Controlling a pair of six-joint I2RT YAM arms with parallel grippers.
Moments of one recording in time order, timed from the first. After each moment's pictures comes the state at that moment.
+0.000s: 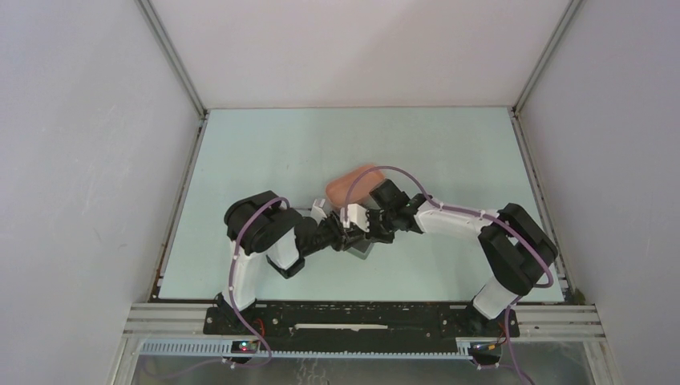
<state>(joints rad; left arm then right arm) -0.71 2.07 0.38 1.45 0.28 -1.43 0.75 1.64 0.92 -0.34 -0.35 -0.72</state>
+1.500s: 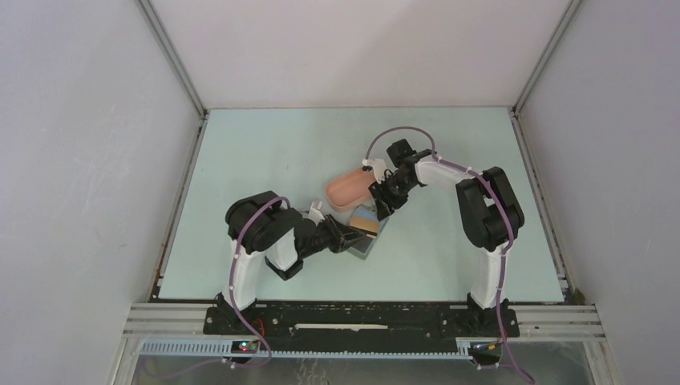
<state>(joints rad) -0.70 2.09 0.35 1.46 0.27 -1.43 0.44 1.98 1.35 -0.66 -0.50 -0.30</state>
